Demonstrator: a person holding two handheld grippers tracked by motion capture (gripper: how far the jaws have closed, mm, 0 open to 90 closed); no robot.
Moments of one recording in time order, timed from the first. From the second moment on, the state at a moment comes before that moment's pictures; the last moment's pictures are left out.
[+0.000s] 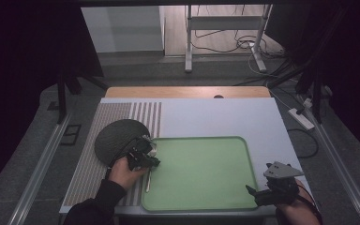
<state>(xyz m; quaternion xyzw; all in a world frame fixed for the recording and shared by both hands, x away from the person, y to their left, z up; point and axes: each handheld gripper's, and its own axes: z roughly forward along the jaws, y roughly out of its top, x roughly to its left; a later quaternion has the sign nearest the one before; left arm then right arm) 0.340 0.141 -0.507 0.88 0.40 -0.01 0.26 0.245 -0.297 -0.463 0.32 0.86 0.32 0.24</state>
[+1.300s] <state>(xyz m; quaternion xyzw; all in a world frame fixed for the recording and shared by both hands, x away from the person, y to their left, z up) 0.320 0.165 -0.497 0.88 0.36 0.07 0.30 0.245 -0.297 -0.463 0.32 0.86 0.32 0.24</state>
